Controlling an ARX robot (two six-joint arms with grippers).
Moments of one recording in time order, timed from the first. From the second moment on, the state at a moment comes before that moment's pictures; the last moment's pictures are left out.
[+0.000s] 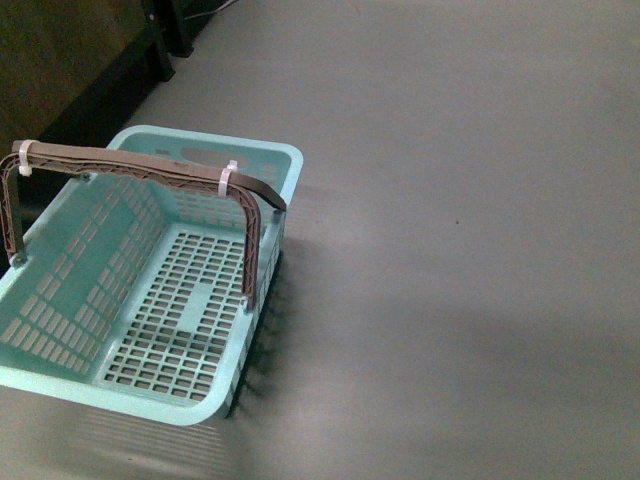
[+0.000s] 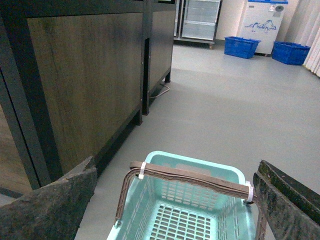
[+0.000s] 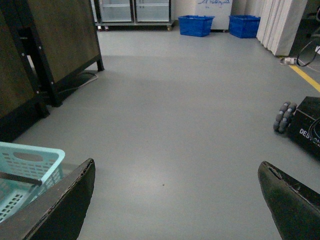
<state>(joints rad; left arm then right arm) 0.00 0.01 0.02 0.00 0.00 -0.01 0.00 0.00 0.02 0.00 0.00 0.00</state>
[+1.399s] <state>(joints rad) 0.11 1.47 0.40 0.61 0.16 -1.26 0.00 0.00 0.02 0.00 0.00 0.00</state>
